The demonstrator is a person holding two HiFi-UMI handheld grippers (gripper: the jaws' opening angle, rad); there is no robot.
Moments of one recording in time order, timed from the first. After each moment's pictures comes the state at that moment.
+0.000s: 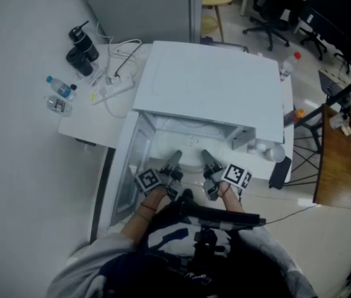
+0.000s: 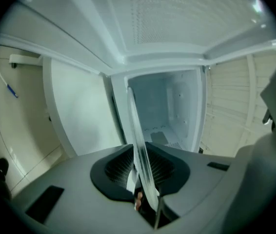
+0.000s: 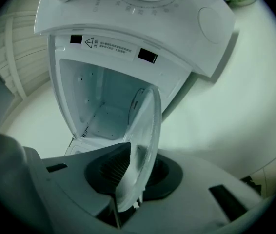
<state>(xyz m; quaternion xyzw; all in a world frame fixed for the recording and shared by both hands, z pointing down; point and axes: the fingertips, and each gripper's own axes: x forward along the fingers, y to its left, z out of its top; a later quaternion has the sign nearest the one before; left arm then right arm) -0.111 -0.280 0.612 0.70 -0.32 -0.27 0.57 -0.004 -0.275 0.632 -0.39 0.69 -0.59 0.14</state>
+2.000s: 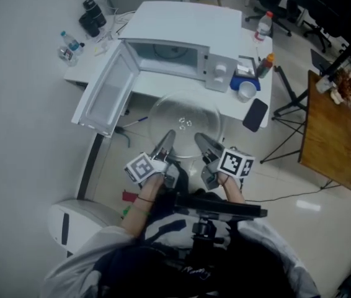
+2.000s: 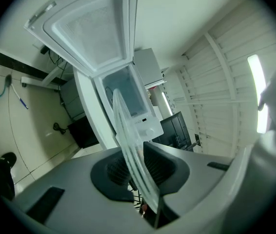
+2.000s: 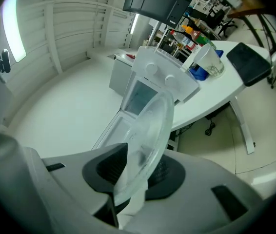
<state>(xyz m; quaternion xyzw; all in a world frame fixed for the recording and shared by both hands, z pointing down) -0.010 -0.036 0.550 0.73 -0.43 -0.26 0.46 0.095 -0.034 0.557 -0.32 0.81 -0.49 0.08</state>
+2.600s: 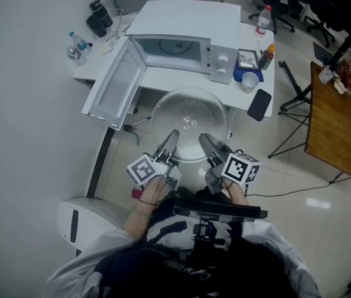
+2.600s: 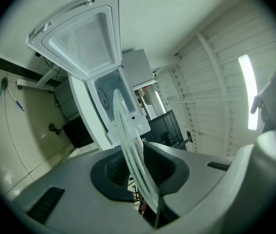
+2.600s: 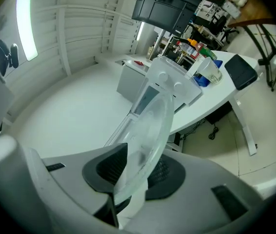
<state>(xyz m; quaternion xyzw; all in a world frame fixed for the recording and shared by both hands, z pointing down) 0.002 0.019 0.513 0.73 -0.38 -0.30 0.47 0.098 0.025 0.524 -0.32 0.82 -0.46 0.11</state>
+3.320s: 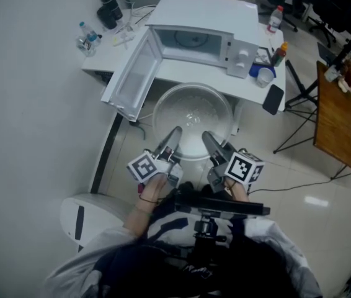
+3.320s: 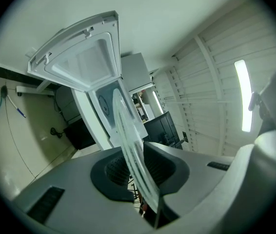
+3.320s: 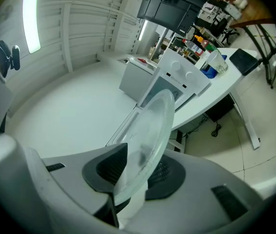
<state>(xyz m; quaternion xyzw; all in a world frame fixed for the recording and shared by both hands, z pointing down) -0.072 0.051 0.503 0.74 -0.38 -0.28 0.47 0.028 0.058 0.509 -0.33 0.82 -0.46 0.11</state>
